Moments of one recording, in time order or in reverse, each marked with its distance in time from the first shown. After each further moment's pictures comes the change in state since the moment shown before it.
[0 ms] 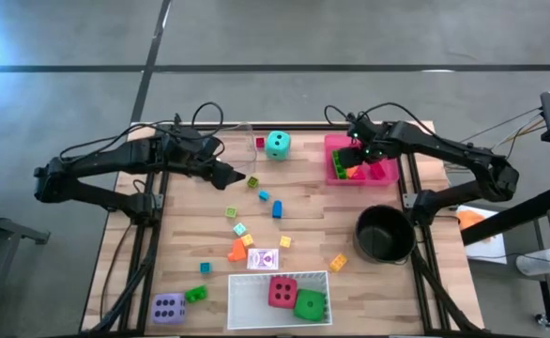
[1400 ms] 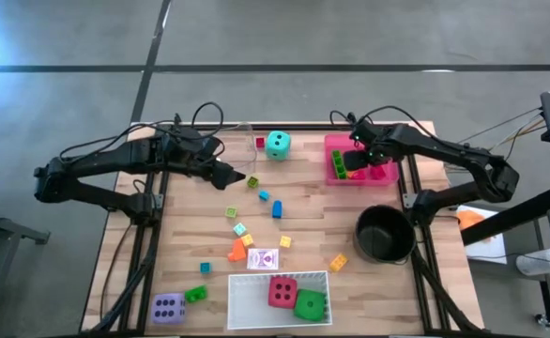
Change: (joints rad) left arm 0.000 0.000 0.000 0.000 0.000 0.001; right arm -0.059 0.000 -0.082 -0.003 0.027 -0.026
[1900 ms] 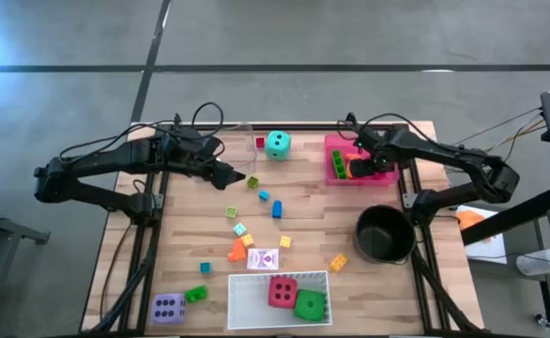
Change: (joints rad) left arm 0.000 0.000 0.000 0.000 0.000 0.000; right arm -0.050 0.000 -0.141 0.012 -0.014 0.008
